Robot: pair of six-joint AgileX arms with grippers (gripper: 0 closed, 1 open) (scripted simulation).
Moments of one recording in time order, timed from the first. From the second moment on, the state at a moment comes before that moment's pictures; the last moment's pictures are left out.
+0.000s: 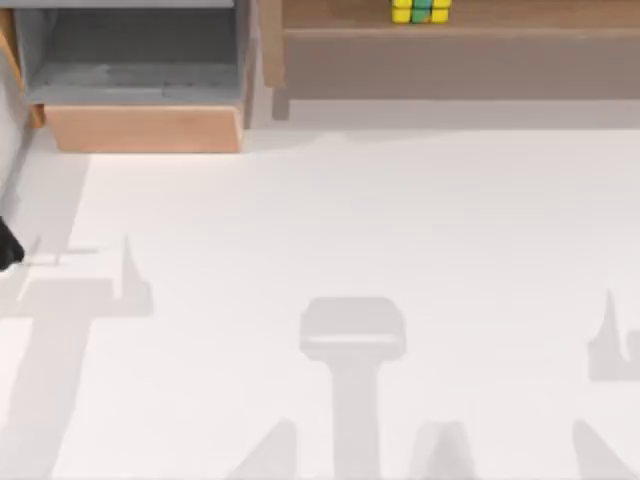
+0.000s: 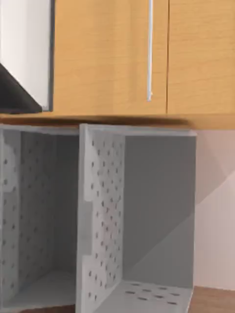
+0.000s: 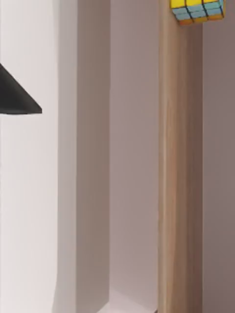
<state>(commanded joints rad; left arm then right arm) -0.16 0.37 0.31 0.15 -0.14 0.00 0.00 0.00 0.00 0.00 0.00 0.00</state>
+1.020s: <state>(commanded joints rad) -0.75 2.20 1.50 0.69 -0.70 0.01 0.00 0.00 0.00 0.00 0.00 0.00</state>
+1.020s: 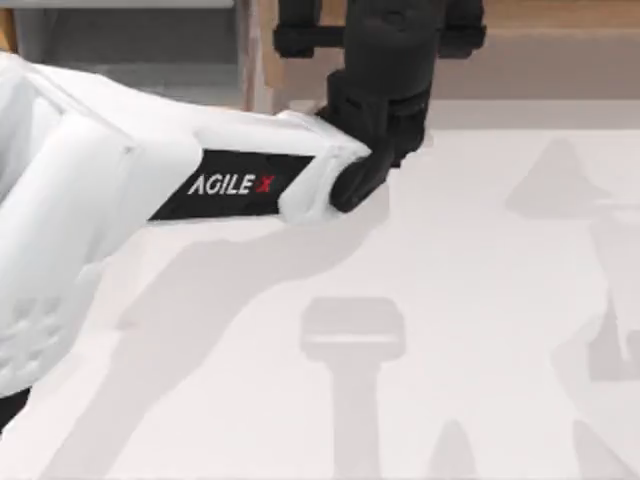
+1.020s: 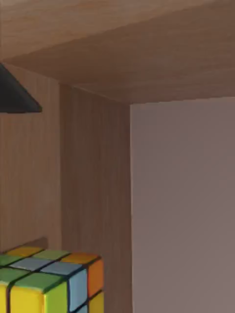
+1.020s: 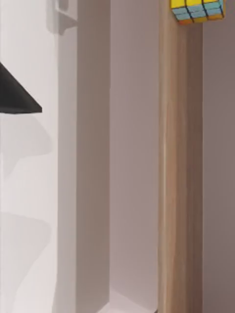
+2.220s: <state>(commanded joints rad) -0.80 2.51 1.84 0.69 -0.75 0.02 0.00 0.00 0.00 0.00 0.00 0.00</state>
